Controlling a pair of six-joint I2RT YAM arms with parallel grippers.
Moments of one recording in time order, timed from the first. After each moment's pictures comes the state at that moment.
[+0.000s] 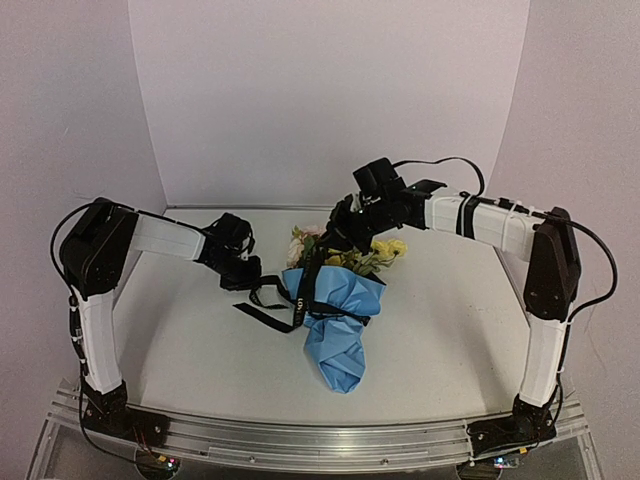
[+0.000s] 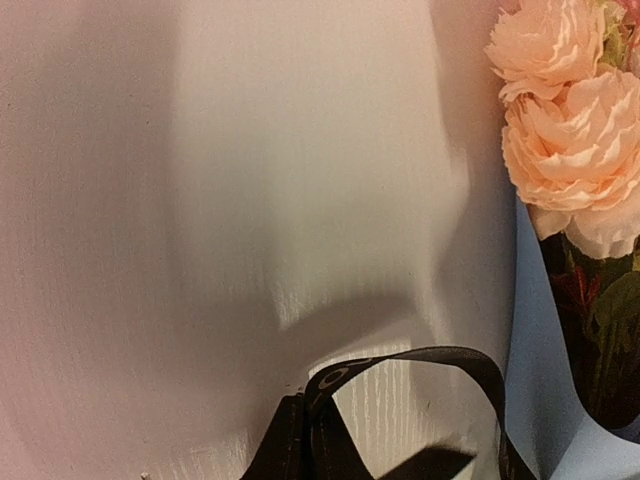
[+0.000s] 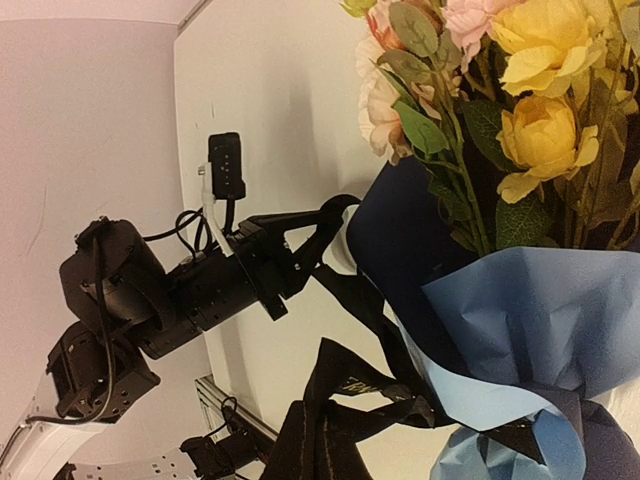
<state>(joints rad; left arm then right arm) -0.52 2.00 1.24 -0.26 0.17 -0.53 0.72 1.97 1.73 -0.51 -0.35 1.05</state>
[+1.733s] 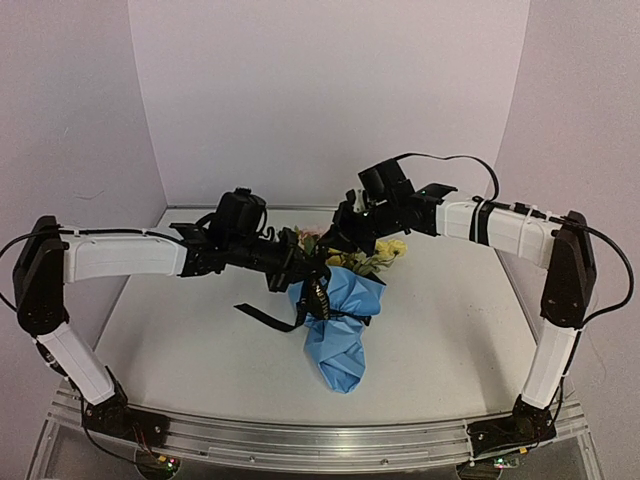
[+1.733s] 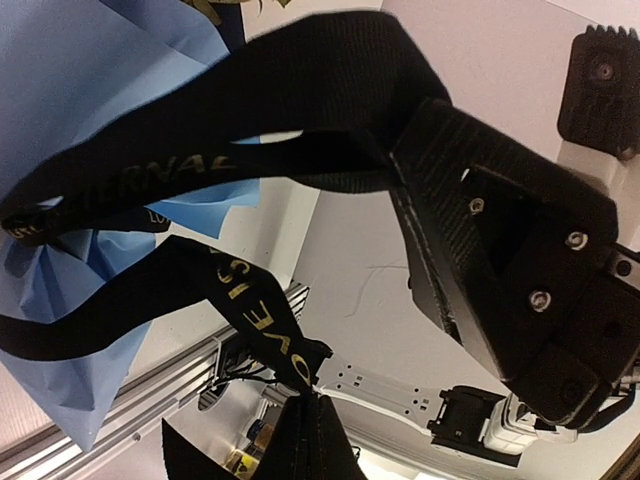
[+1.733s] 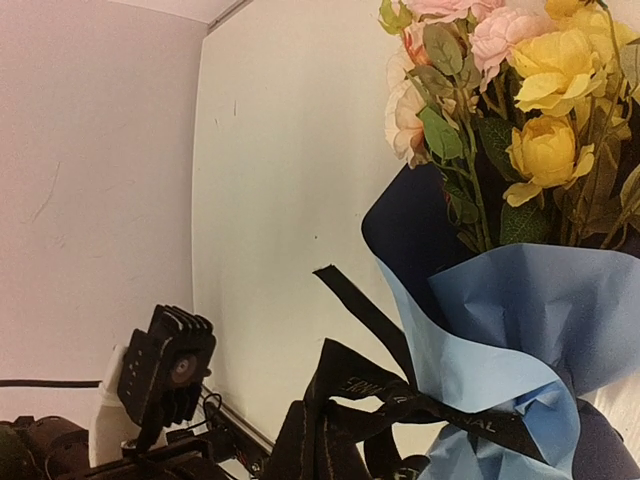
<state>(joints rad) -0.82 1.63 1.15 0.00 0.57 -1.52 0.75 1.87 1.63 -0.45 -0.29 0.98</state>
